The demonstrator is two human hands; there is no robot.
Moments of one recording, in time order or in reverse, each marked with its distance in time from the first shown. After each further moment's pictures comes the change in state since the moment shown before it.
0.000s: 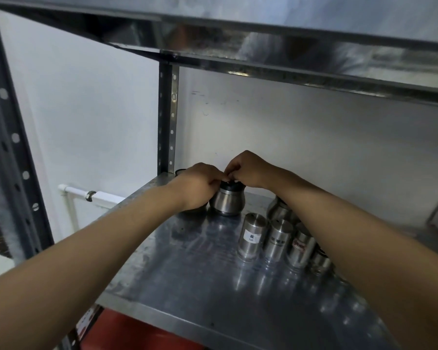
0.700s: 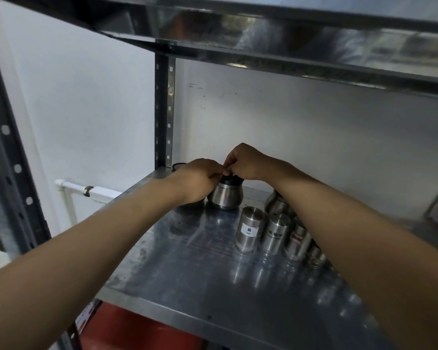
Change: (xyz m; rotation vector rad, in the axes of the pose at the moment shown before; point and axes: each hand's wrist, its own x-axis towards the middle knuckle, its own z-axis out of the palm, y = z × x) left_hand 0.004 0.001 0.005 0.016 -0.020 -0.026; right_hand -0.002 -0.009 -0.003 -0.088 -0.028 0.030
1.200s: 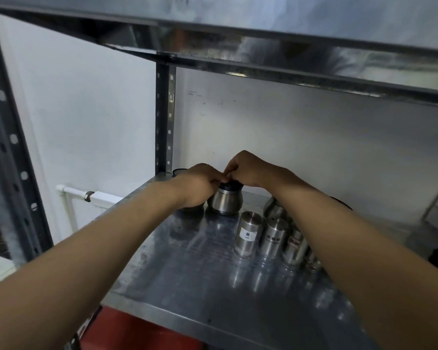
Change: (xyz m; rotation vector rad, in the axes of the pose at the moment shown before) left_hand 0.001 0.008 -0.008 0.031 -0.078 -0.047; right_hand -0.005 0.004 -0.001 0.043 0.009 -0.005
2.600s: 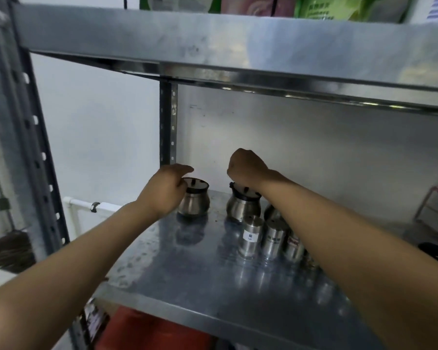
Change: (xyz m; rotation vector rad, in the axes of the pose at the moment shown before) left_hand -0.039 -0.046 -0.021 0.035 0.420 0.018; right_hand -0.015 -0.031 -0.007 -0.169 0.225 0.092
